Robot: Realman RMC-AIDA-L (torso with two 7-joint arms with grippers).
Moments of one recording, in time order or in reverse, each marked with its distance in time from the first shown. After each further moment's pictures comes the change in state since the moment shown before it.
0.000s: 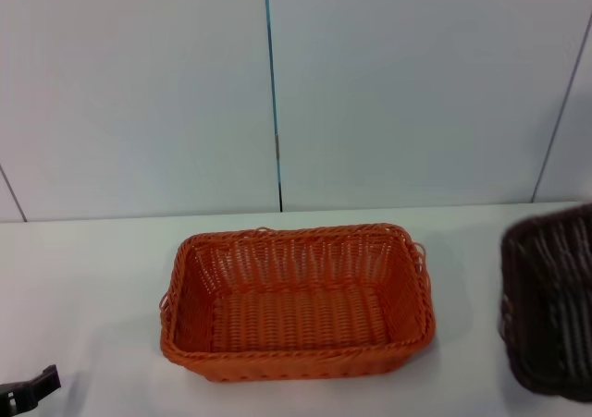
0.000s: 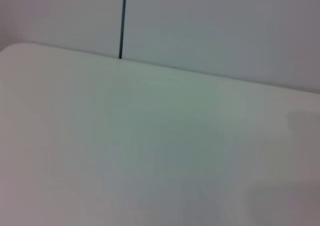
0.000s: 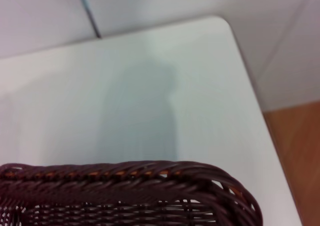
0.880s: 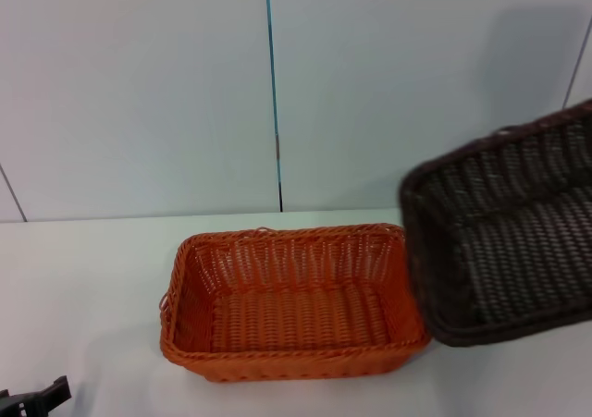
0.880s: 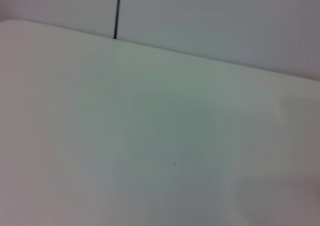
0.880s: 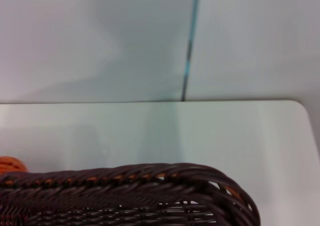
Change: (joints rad) left arm 0.003 -0.004 0.014 0.024 -0.020 -0.007 -0.001; right arm 0.259 0.029 -0.106 -0.056 0.000 -0.022 0.045
